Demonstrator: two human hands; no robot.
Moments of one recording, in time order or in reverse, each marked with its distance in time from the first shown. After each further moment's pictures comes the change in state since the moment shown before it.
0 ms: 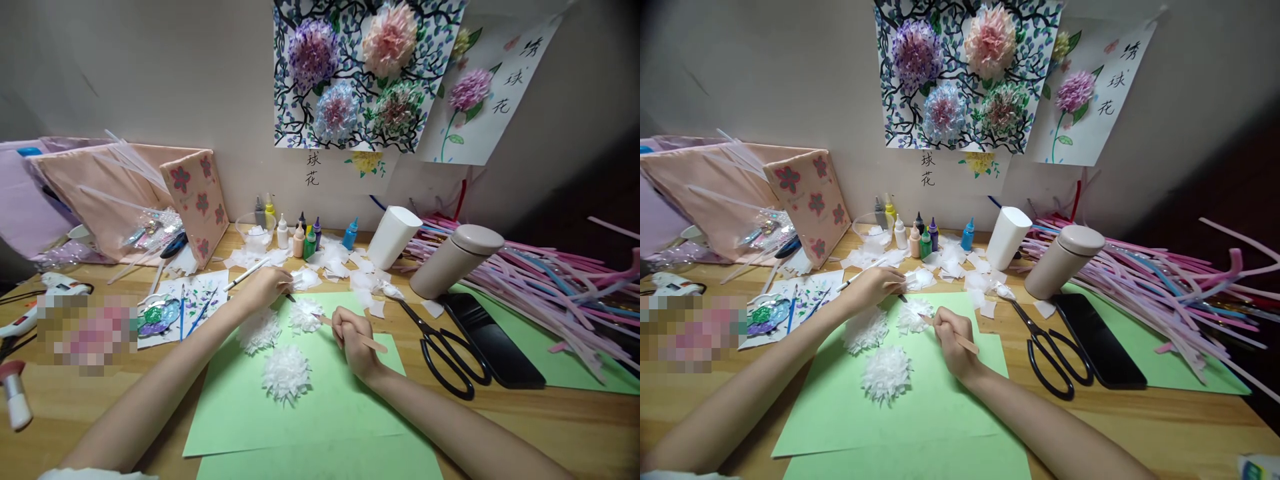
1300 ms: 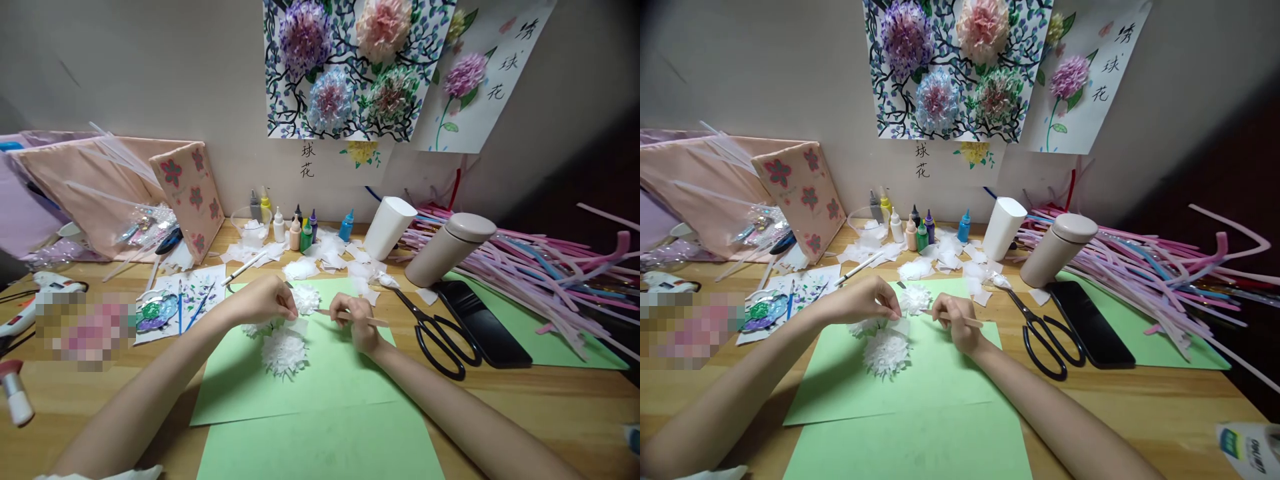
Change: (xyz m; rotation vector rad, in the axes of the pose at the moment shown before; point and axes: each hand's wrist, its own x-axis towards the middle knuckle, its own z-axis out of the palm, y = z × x) left_hand -0.023 0.044 -0.024 -0.291 -0.428 -0.169; right_hand 0.012 0.005 -0.017 -0.022 -0.093 -0.113
